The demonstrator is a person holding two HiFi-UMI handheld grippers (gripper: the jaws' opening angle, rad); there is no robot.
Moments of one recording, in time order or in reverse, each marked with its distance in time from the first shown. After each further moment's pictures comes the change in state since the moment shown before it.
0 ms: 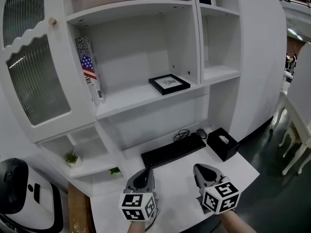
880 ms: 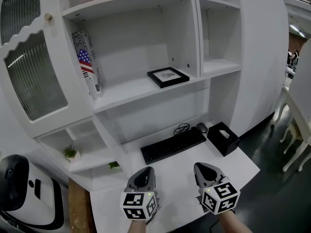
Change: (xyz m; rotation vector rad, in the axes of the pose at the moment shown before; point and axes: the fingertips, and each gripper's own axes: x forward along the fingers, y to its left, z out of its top) left arm -0.004 -0.010 -0.015 0.006 0.033 0.012; right arm -0.008 -0.004 -0.014 -0.029 0.009 -0.013
